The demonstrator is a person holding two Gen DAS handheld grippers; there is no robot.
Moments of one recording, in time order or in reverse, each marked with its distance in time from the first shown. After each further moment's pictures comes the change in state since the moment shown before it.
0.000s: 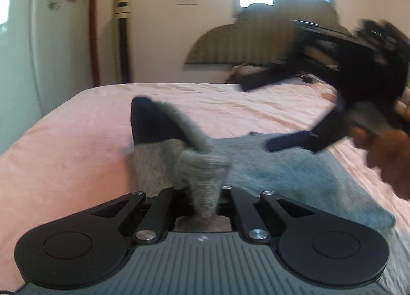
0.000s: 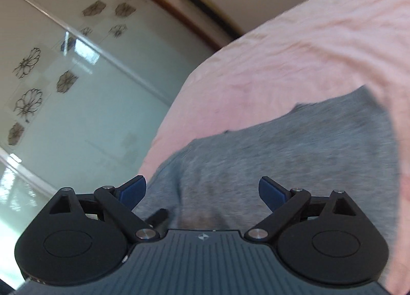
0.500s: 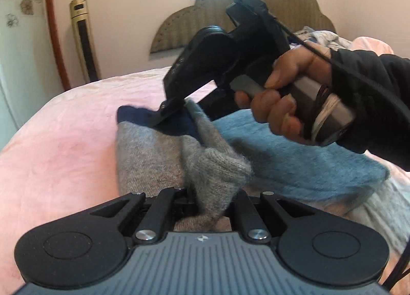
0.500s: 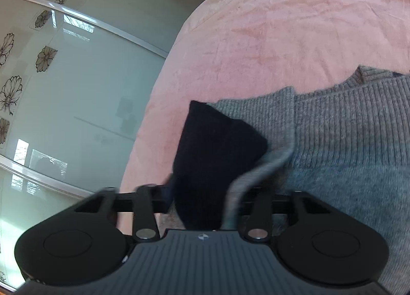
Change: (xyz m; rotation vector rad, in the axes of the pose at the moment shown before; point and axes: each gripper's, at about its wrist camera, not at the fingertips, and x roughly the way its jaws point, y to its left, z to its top) left arm 0.016 -0.030 -0.010 0.152 0.063 -0.077; right arm 0.090 -0.026 0.021 -0.013 0.141 -0.068
